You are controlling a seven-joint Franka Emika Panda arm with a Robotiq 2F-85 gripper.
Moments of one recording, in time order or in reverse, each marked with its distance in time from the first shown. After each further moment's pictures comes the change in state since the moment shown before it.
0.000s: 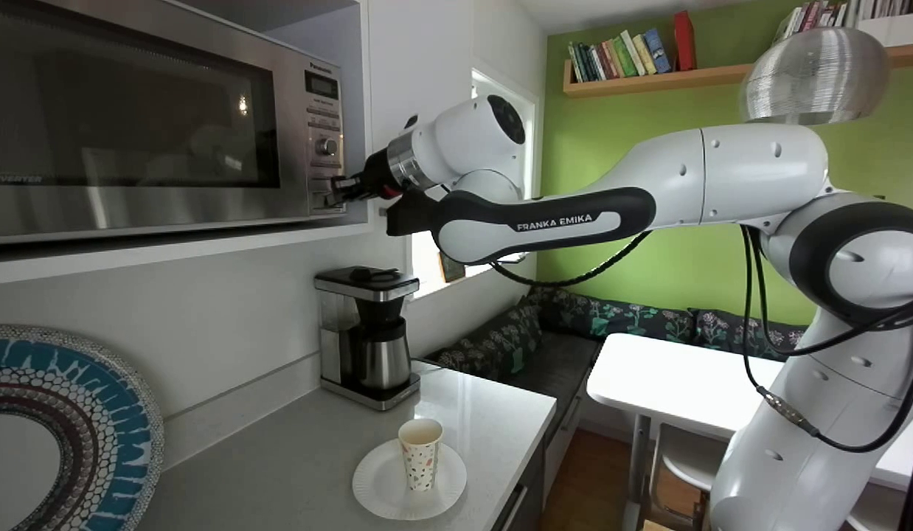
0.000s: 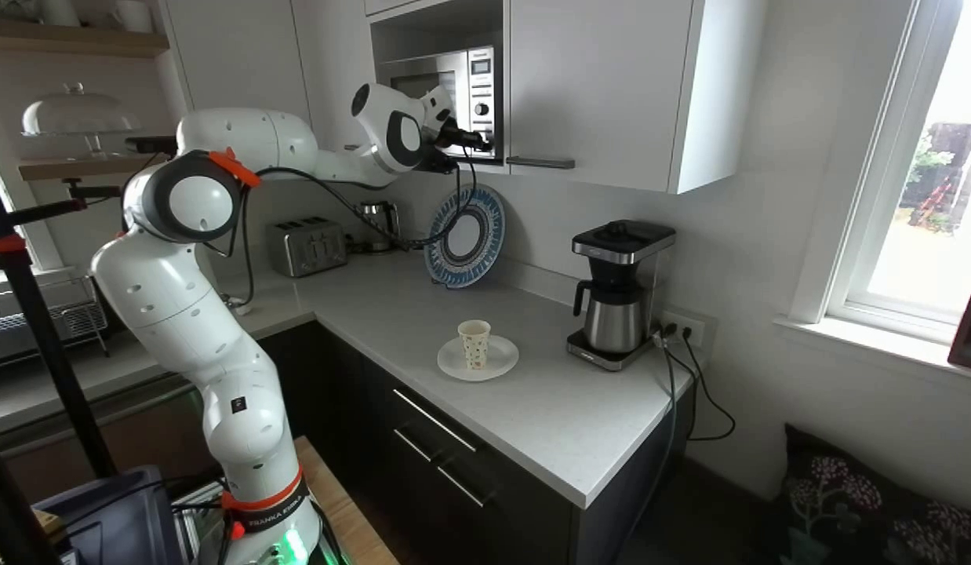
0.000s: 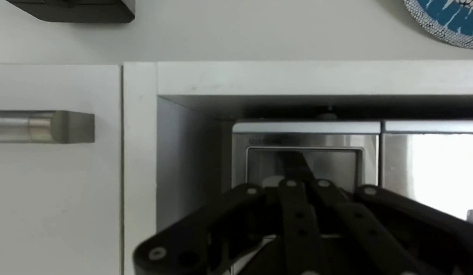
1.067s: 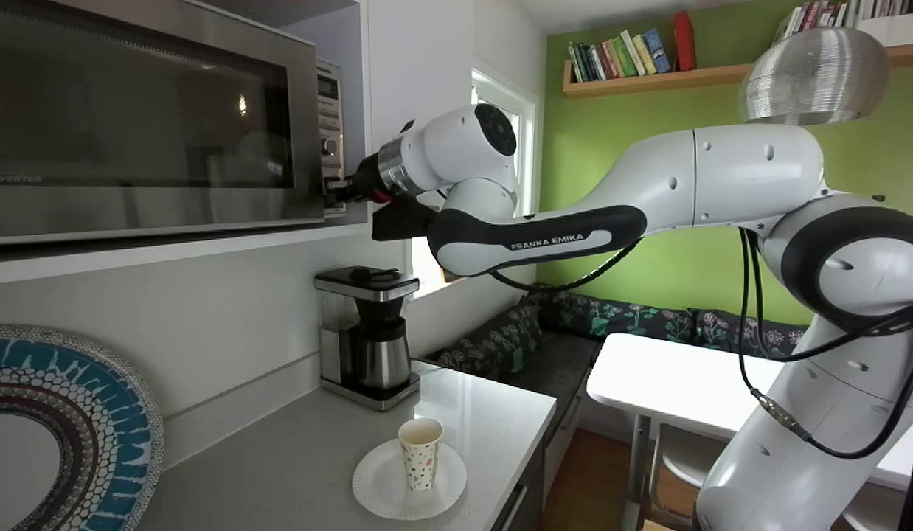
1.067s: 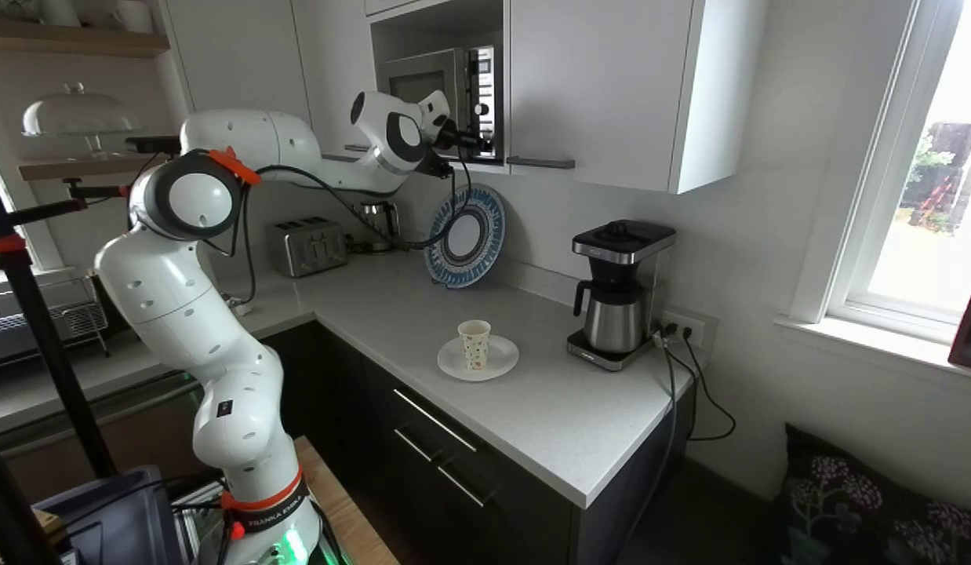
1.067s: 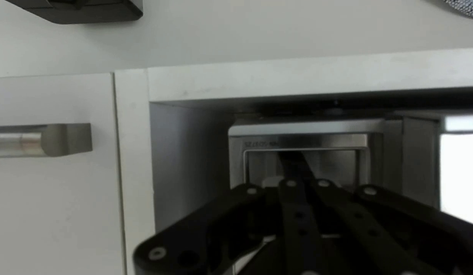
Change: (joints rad) arm -0.173 0.006 0.146 0.016 -0.176 0.025 0.254
